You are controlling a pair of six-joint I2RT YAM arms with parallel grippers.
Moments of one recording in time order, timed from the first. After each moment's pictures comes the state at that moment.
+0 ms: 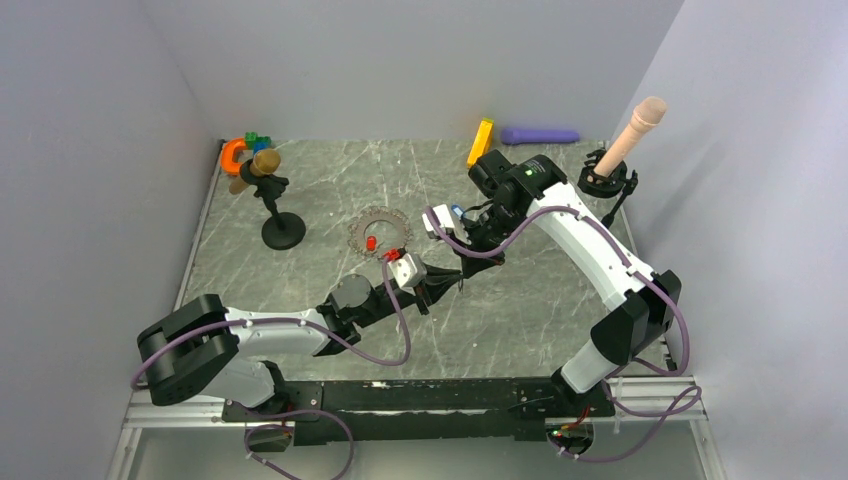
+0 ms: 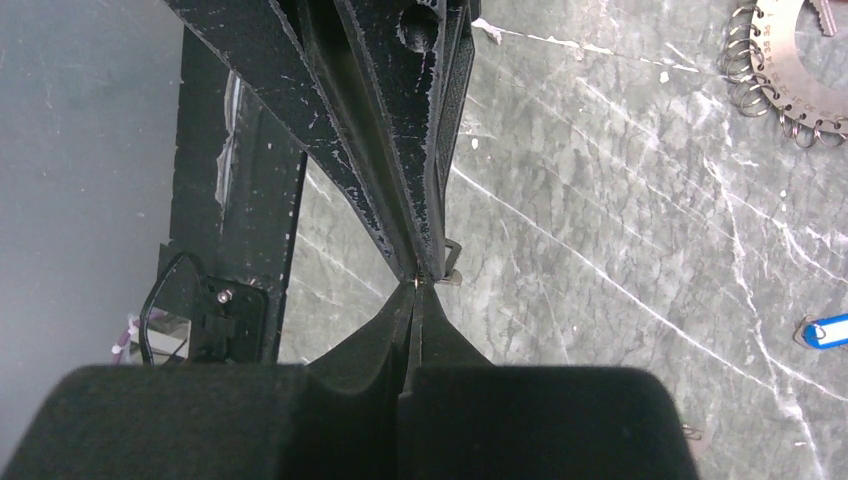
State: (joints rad) left arm -1.06 1.36 0.49 1.07 0.09 -0.07; right arm 0.58 1.59 1.66 -1.50 -0.67 -1.11
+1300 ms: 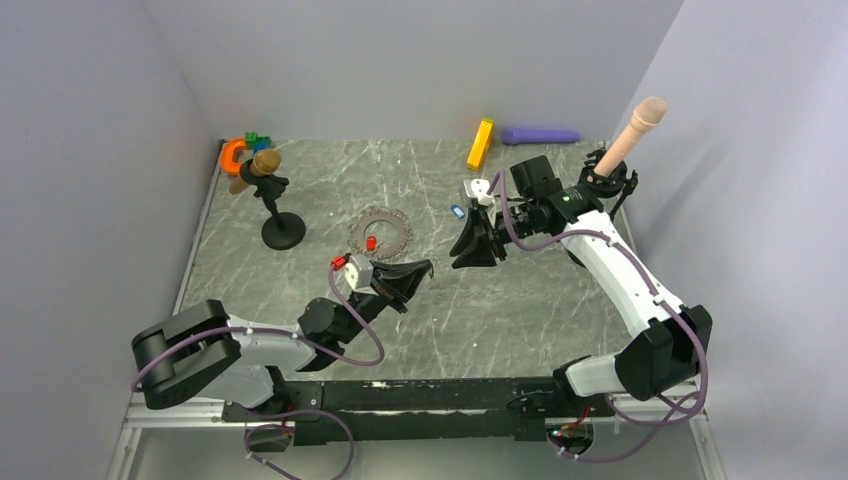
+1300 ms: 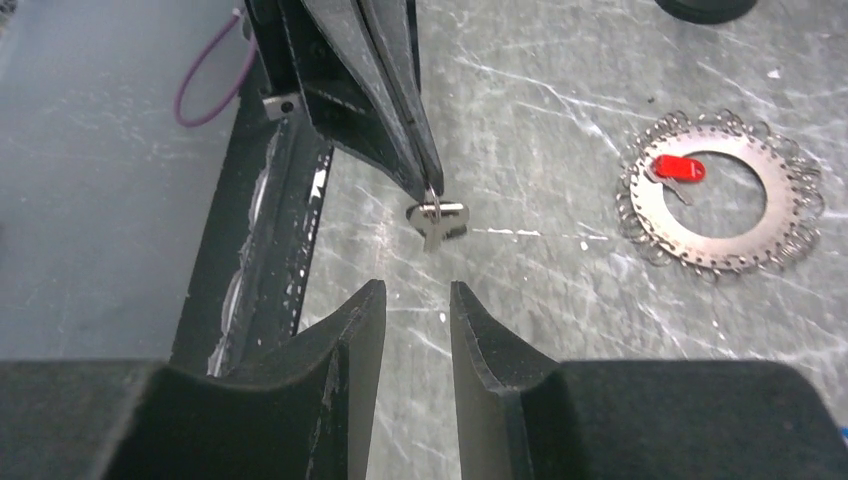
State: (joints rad) left arm -1.05 1.31 0.27 1.48 -0.16 -0.25; right arm 0.39 1.37 1.34 -1.00 -1.12 -0.88
